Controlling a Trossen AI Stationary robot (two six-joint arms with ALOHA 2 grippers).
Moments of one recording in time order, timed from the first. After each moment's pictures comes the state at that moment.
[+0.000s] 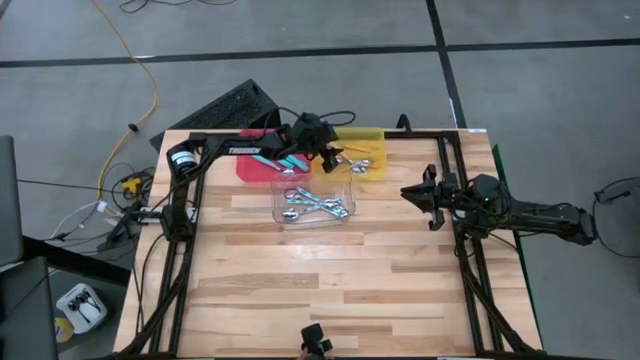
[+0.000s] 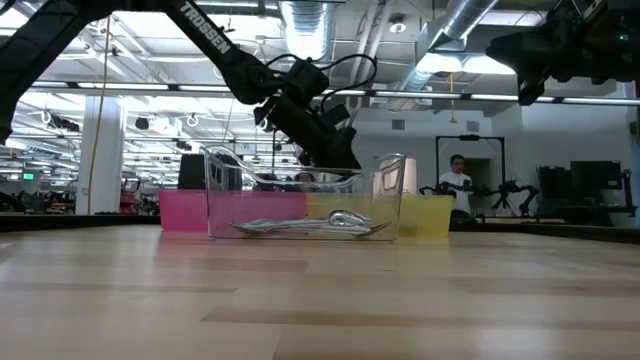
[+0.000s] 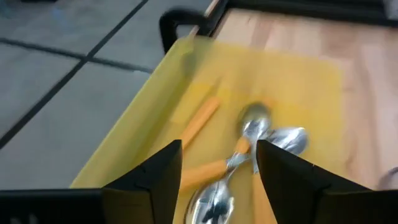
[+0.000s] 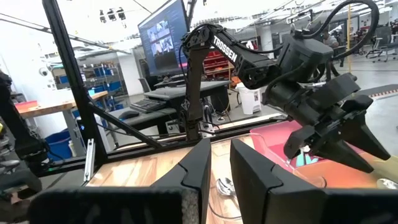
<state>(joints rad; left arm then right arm) 0.52 2.01 1.37 0.09 0.08 0.14 -0.20 0.25 0.16 0.24 -0.11 0.21</state>
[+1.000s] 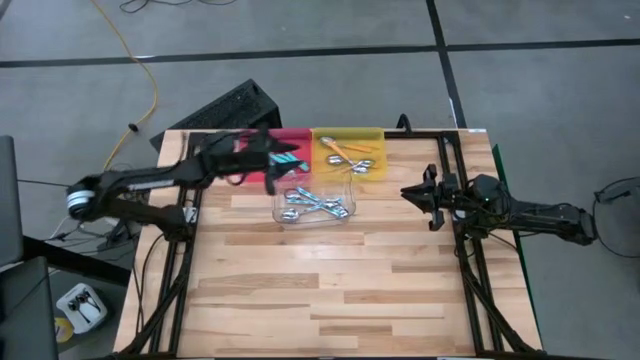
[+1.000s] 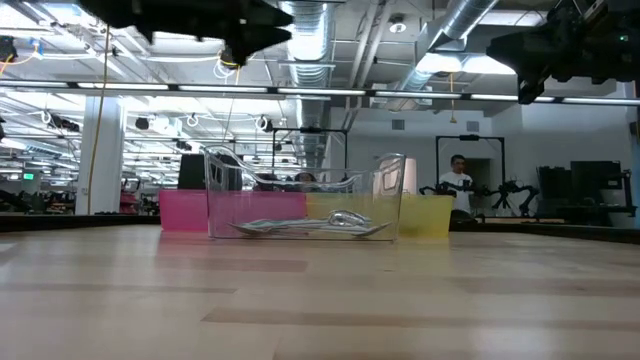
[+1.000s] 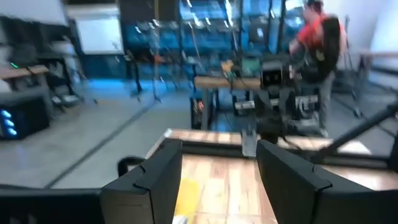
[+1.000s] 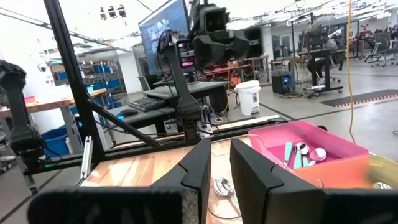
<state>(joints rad) 0.39 1.12 0.74 0.39 0.19 0.02 -0.20 0.25 0.16 0.24 -0.11 0.19</state>
